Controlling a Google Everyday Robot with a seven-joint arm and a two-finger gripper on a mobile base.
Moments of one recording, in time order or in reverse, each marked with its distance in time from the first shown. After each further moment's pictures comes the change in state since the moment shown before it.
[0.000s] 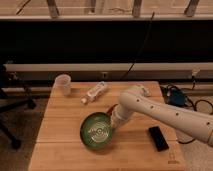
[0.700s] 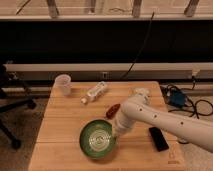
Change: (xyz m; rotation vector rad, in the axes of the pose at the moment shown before) arm -0.052 0.002 0.018 0.003 -0.042 -0.044
